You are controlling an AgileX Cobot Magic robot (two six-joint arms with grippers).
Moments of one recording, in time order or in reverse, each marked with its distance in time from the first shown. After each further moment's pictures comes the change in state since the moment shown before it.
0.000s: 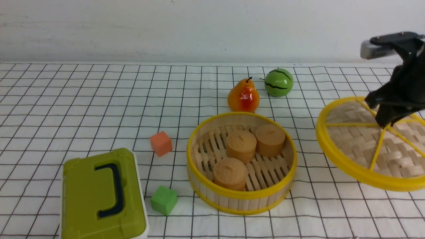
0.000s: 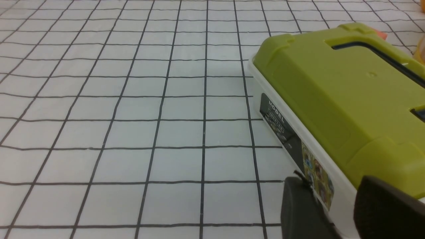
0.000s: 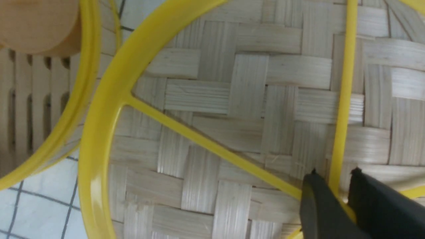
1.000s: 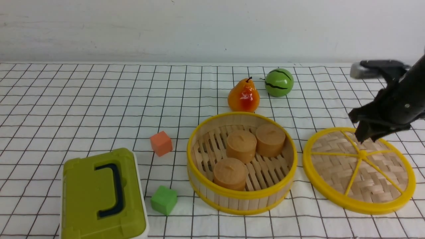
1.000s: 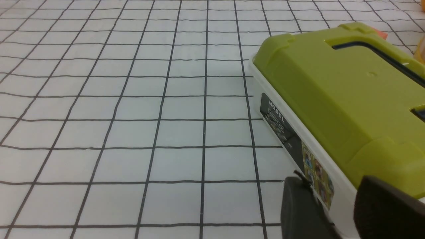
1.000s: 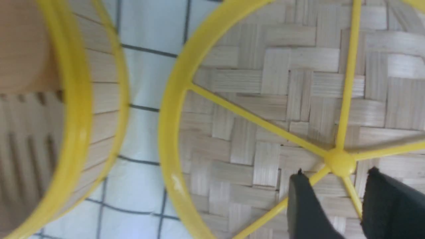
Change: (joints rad) right arm -0.009 0.005 0.105 0.138 -0.134 -0.002; left arm 0.000 0.000 0.000 0.000 0.000 0.000
